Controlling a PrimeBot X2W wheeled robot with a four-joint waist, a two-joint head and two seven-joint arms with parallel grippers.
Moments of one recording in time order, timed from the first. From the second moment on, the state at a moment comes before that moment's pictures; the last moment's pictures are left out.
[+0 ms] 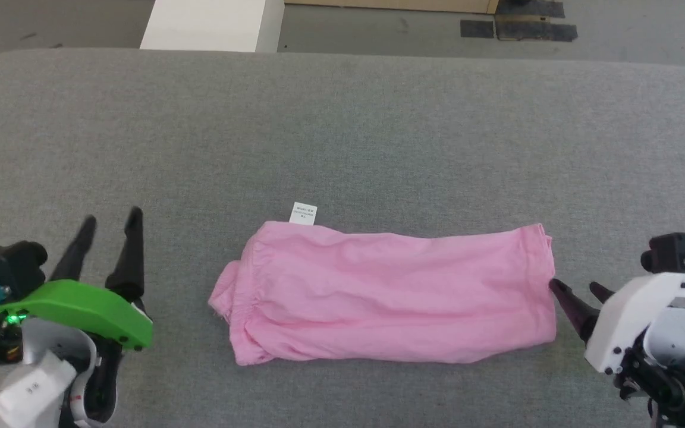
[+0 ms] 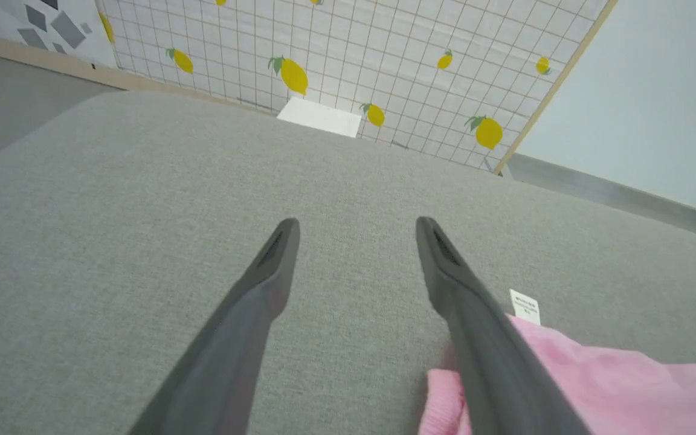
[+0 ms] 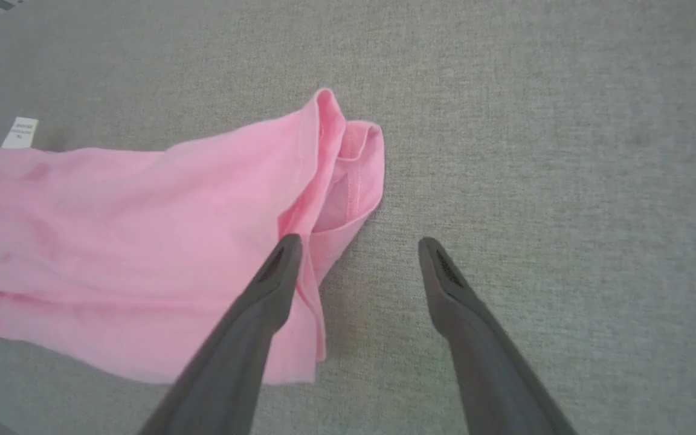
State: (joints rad) left arm -0.09 0.37 -0.08 -0.16 -0.64 0.12 0.14; right arm -0.09 -0.05 -0.17 -0.10 0.35 0.13 0.79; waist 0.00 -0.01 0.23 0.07
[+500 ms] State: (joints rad) left arm -0.15 0.31 -0.10 0.07 -0.48 0.06 -0.24; right arm -0.25 -0.05 -0.05 0.10 0.22 0.13 0.83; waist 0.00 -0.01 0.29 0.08
